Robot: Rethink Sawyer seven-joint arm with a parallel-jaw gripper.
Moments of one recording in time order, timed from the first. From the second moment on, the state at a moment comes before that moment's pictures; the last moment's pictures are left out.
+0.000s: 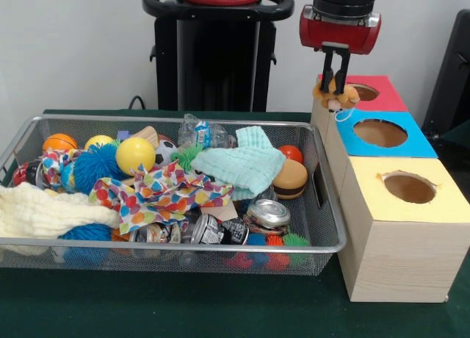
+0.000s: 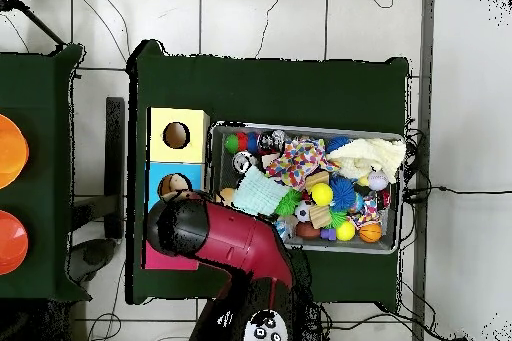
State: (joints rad) arm 0.11 -0.77 -0.23 1.86 0.33 0.54 1.72
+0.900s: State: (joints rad) arm 0.11 -0.77 -0.22 1.85 0.33 0.50 1.72
